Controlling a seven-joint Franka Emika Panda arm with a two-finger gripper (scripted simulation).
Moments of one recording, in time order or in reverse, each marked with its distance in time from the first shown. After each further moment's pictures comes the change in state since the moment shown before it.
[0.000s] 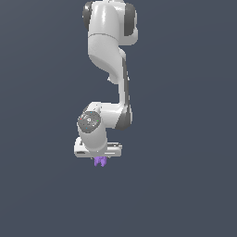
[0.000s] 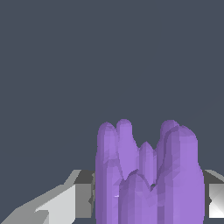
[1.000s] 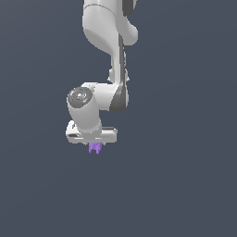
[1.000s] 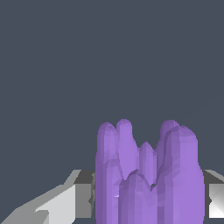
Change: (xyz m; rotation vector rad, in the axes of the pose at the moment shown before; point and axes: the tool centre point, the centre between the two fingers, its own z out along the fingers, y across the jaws) arm -0.039 0.019 -0.062 0.000 -0.001 0.000
